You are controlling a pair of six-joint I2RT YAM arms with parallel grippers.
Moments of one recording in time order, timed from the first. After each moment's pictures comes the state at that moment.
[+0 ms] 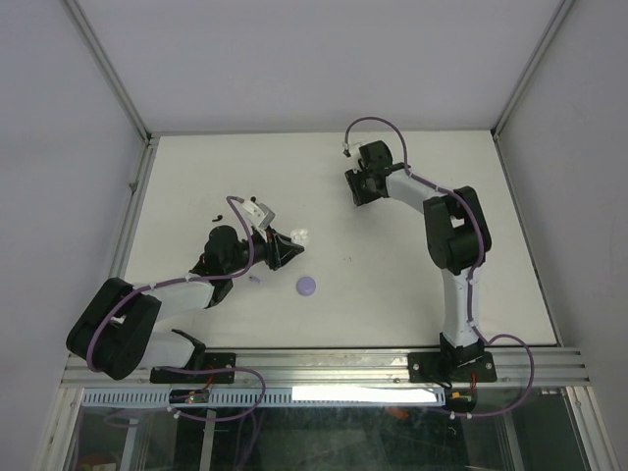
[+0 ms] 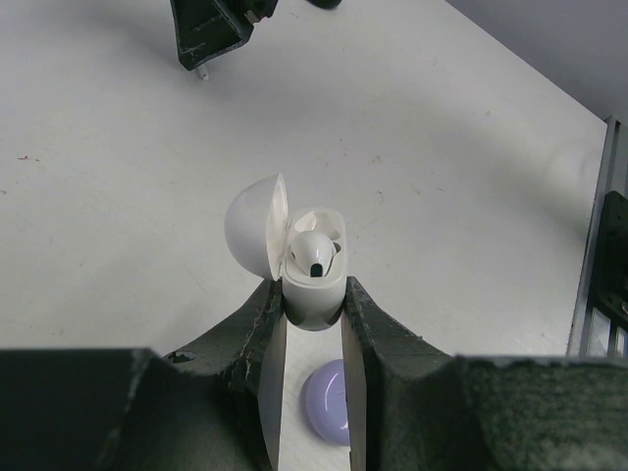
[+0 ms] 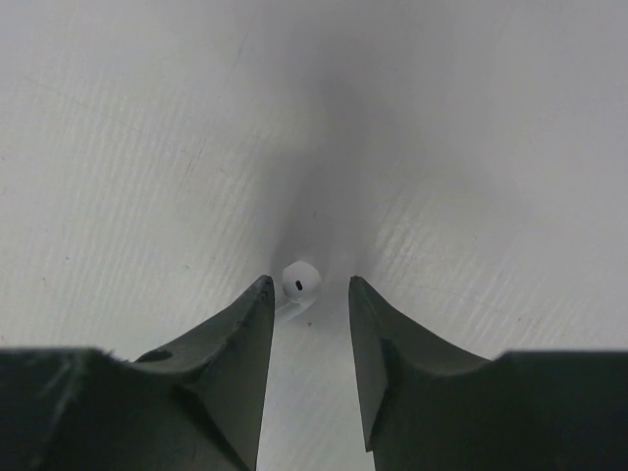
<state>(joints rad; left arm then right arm) -0.48 1.32 0.36 0.82 0.53 -0.27 0.39 2.12 1.55 -0.36 -0.05 -0.09</state>
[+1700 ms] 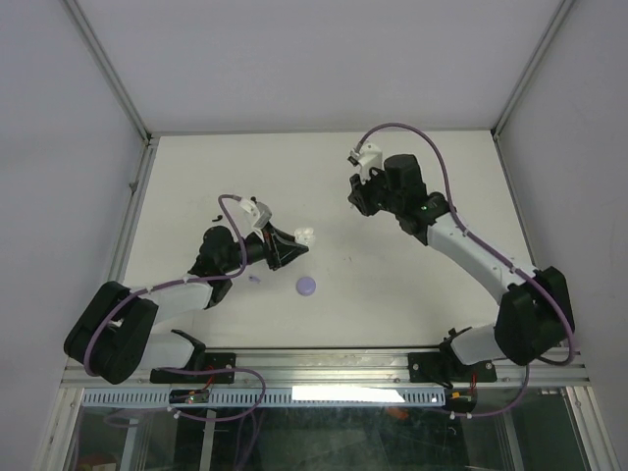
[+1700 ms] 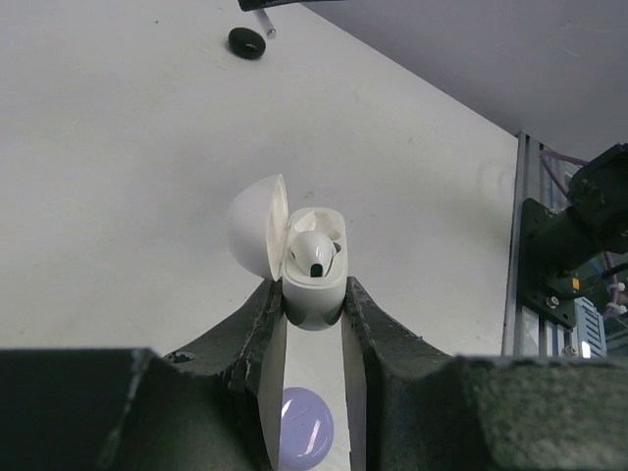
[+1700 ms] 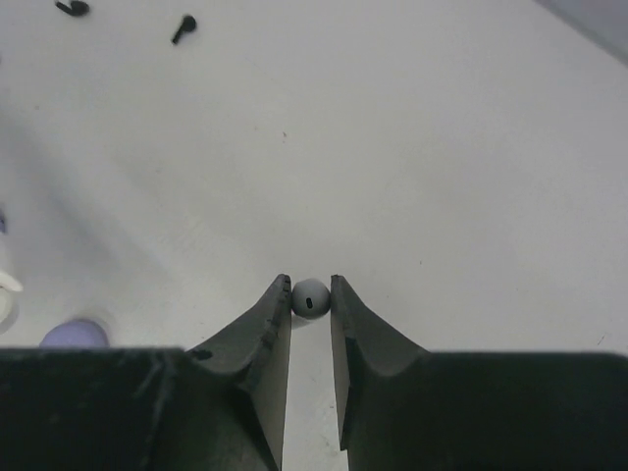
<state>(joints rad) -0.48 1.31 0.36 0.93 0.65 -0.34 0.51 1.44 1.10 -0.18 -0.18 -0.15</state>
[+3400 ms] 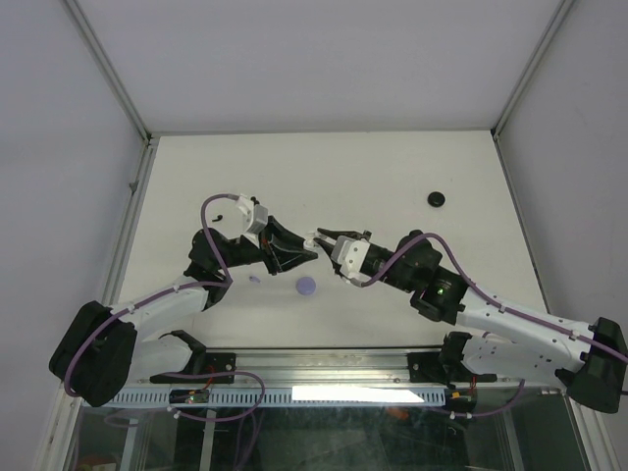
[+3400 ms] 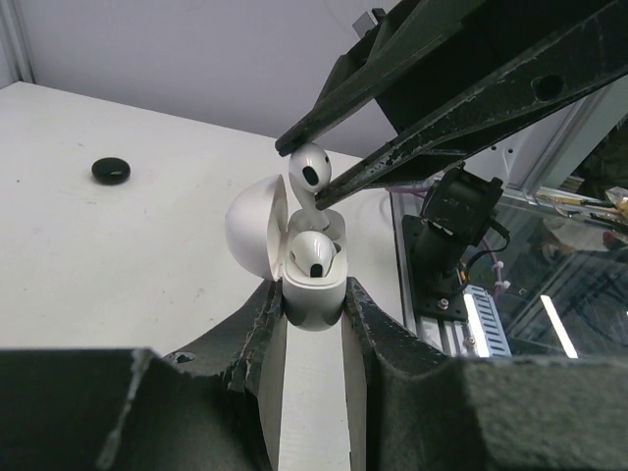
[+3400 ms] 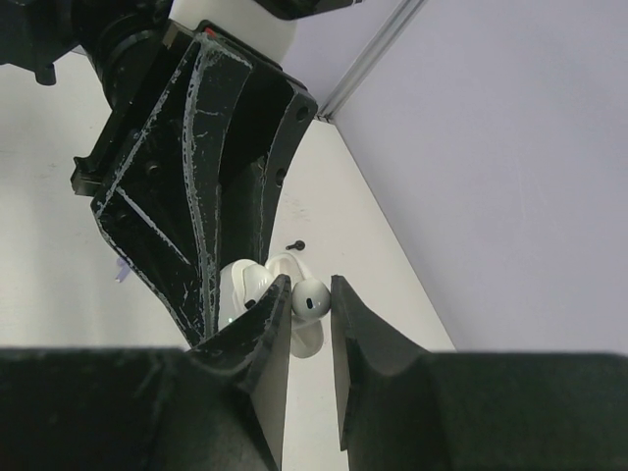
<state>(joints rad) -0.56 1.16 0.43 1.02 0.86 -0.40 1.04 0.93 0.69 0.27 -0.09 -0.62</state>
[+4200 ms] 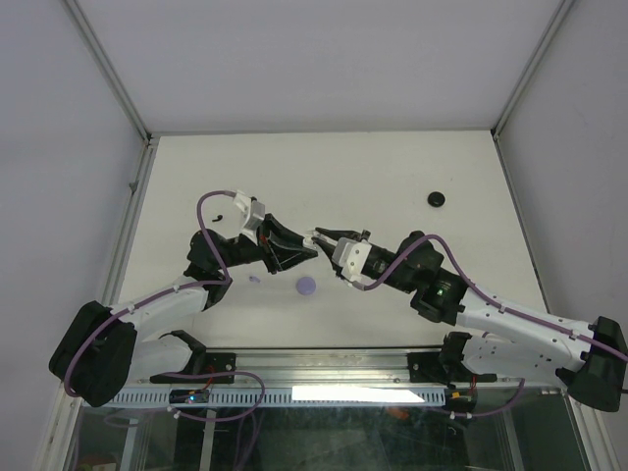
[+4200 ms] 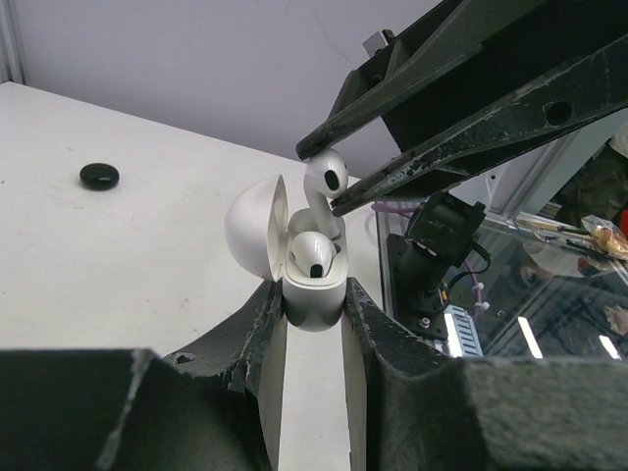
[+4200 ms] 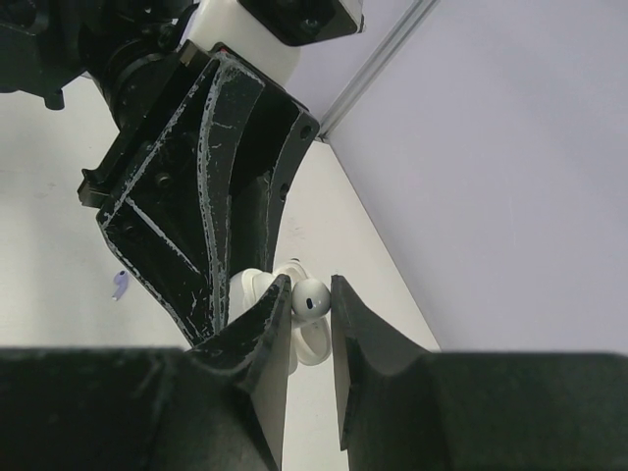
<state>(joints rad) -0.56 1.16 0.43 1.07 0.84 -0.50 1.06 0.93 0.69 0.32 -0.10 -0.63</state>
